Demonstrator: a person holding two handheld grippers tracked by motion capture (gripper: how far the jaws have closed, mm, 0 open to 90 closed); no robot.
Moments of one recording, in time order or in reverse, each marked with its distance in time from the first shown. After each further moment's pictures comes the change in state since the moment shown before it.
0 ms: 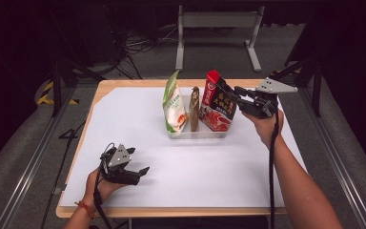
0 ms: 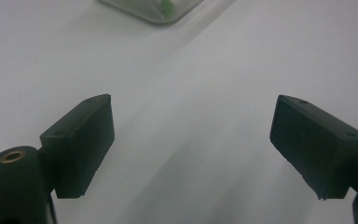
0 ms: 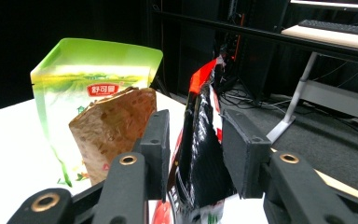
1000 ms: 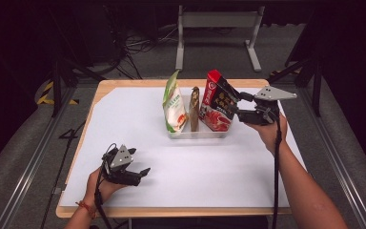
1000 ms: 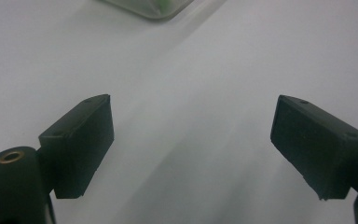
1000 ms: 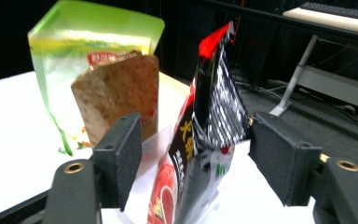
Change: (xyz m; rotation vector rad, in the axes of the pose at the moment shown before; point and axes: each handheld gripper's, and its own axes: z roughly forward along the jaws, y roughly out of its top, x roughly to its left) left arm -0.002 0.000 0.002 0.017 0.002 0.020; right arm 0.006 -0.014 -0.008 0.080 -0.019 -0.032
